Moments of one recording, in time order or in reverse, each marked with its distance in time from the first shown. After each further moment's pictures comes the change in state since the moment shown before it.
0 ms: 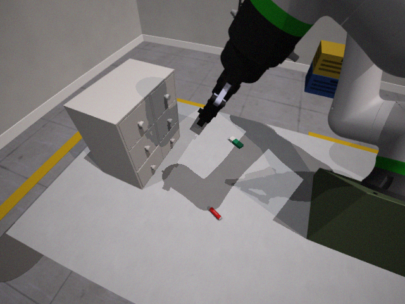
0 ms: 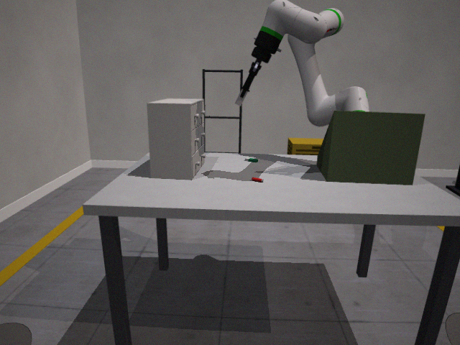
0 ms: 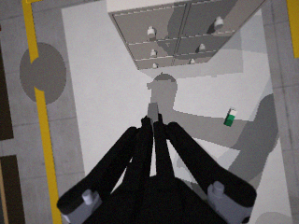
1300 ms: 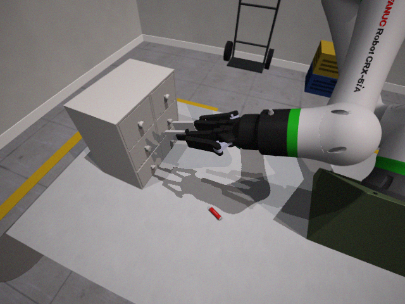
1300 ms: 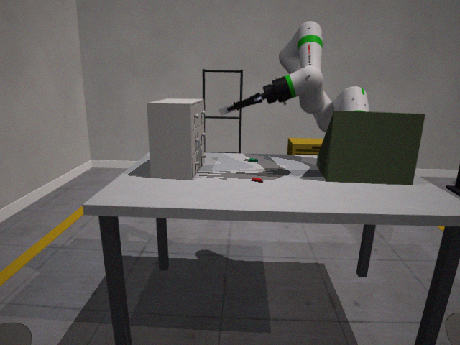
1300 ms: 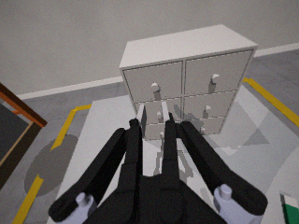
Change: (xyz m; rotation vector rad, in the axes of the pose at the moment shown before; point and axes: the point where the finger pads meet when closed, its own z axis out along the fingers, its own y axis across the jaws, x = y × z) arm 0.029 0.003 0.068 -0.008 0.774 0.043
